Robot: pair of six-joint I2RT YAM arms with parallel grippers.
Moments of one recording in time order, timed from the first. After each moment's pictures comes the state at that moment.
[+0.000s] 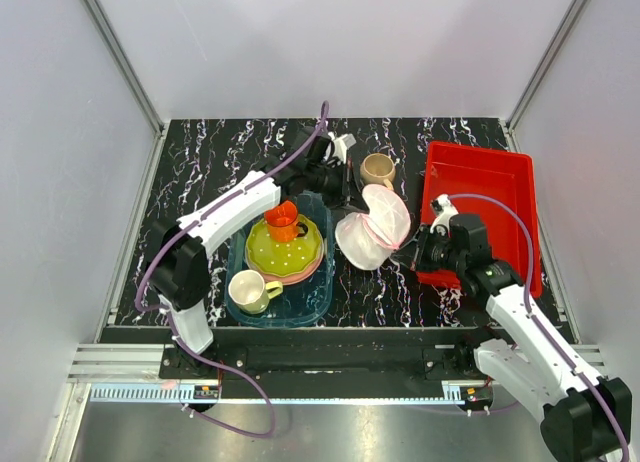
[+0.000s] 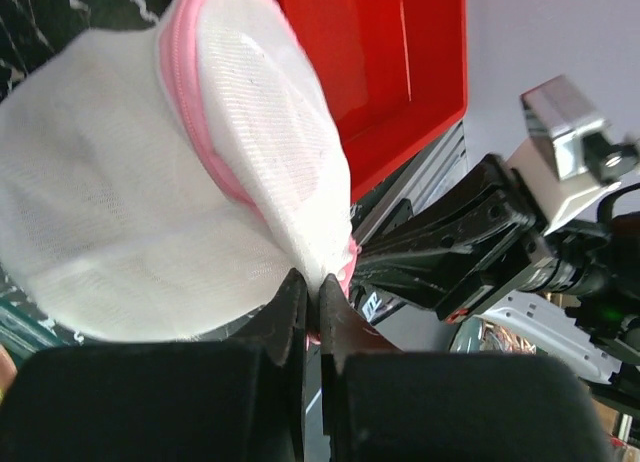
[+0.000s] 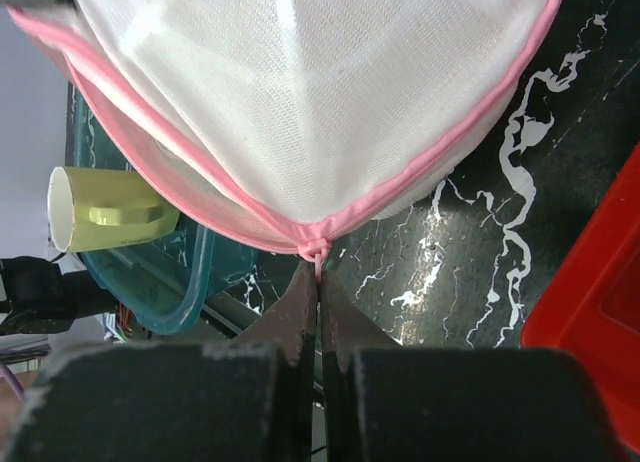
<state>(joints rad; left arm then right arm) -0.65 1.78 1.54 -0.49 0.60 -0.69 0.33 0.82 0.56 -0.35 -0.40 0.57</state>
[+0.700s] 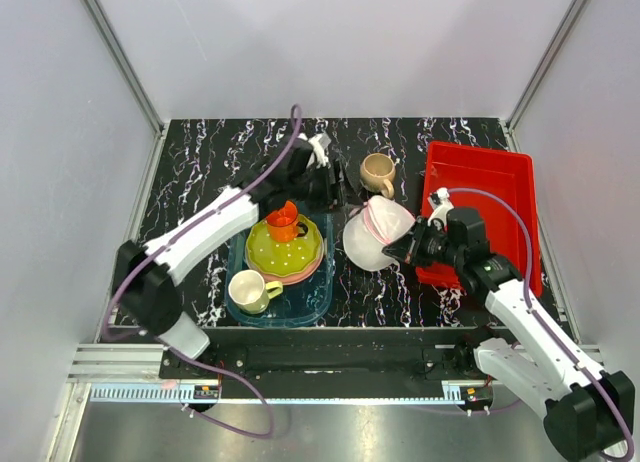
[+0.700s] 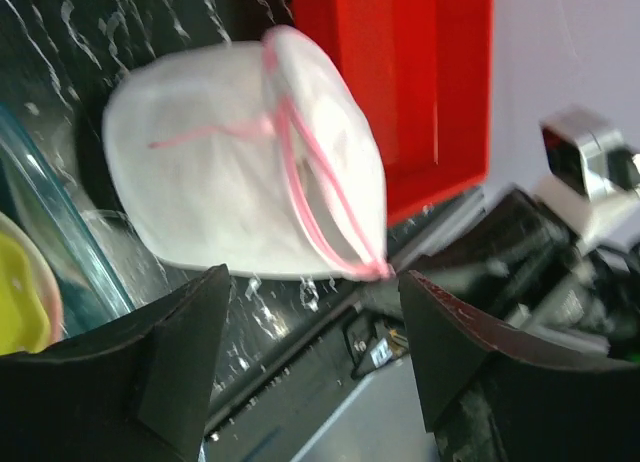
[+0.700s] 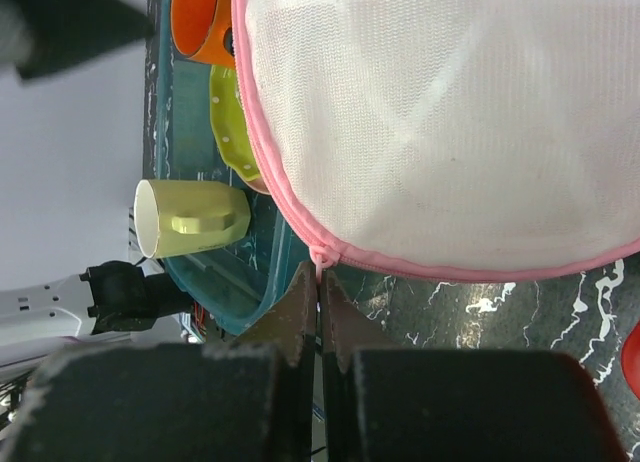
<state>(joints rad) -0.65 1.66 1.47 -0.46 0.38 -0.74 0.37 0.85 0.62 -0.32 -0.44 0.73</state>
